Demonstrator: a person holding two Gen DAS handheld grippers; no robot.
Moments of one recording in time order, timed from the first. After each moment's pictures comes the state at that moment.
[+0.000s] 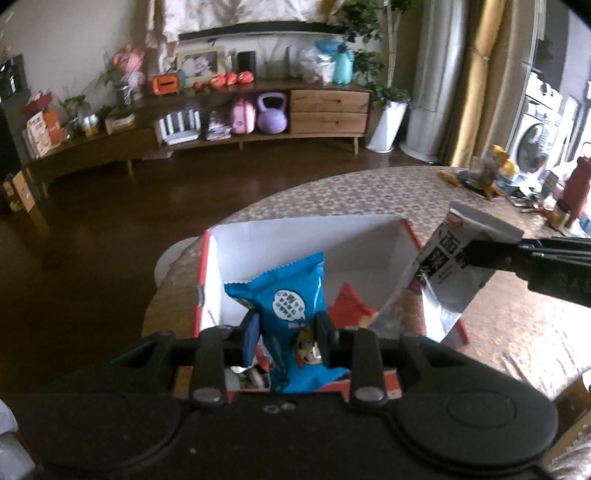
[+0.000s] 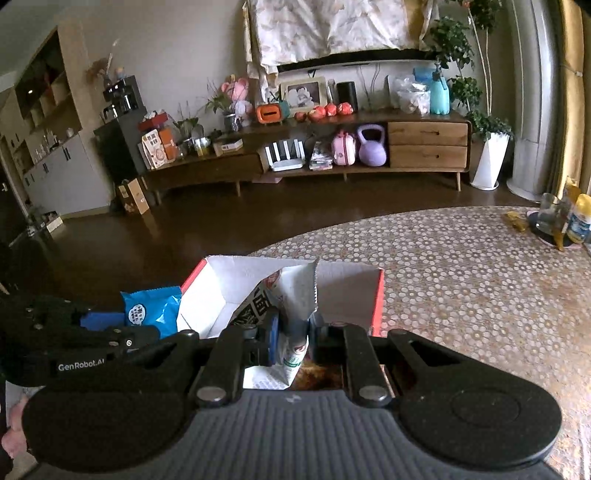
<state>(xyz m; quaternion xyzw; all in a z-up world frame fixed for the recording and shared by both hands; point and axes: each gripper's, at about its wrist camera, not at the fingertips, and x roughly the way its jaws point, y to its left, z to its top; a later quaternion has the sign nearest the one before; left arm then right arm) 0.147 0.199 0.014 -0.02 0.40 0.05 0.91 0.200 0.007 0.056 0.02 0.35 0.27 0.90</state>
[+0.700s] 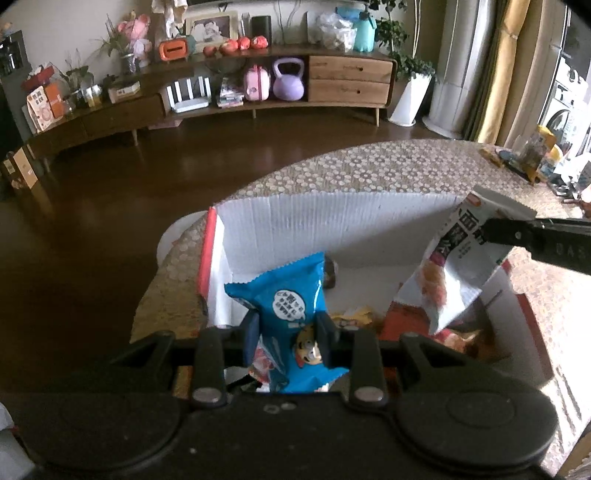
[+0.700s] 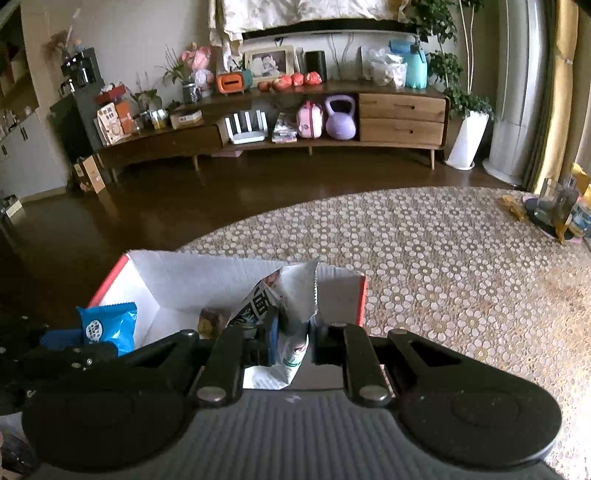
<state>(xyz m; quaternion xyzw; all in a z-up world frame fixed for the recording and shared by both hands) 0.214 0.229 -0.046 -0.02 0.45 0.07 0.89 0.292 0.043 -0.009 -0.01 0.39 0.21 0.90</state>
